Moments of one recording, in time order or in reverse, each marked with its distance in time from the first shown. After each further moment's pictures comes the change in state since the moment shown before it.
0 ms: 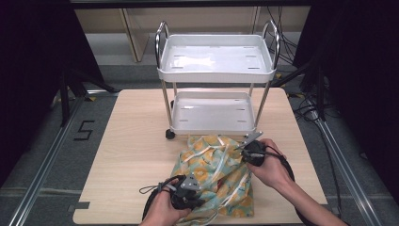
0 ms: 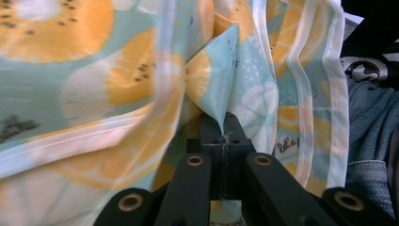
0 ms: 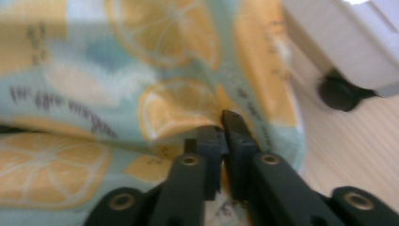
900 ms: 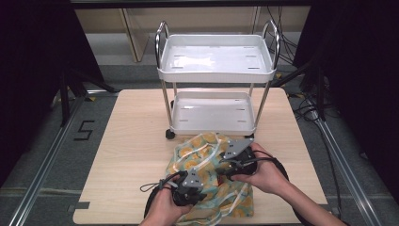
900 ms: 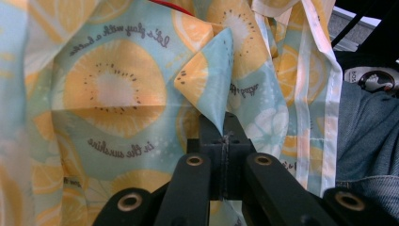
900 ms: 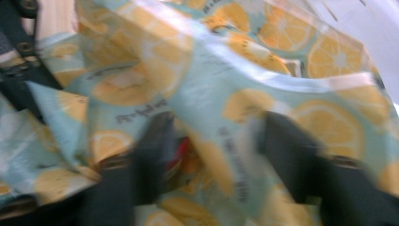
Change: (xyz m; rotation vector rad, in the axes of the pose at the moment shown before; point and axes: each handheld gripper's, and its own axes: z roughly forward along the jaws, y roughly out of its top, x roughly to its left) left arm -0.001 0.012 -0.008 -0.010 0.056 0.058; right arm 0.039 0.028 -0.016 -0.266 0.249 -0.257
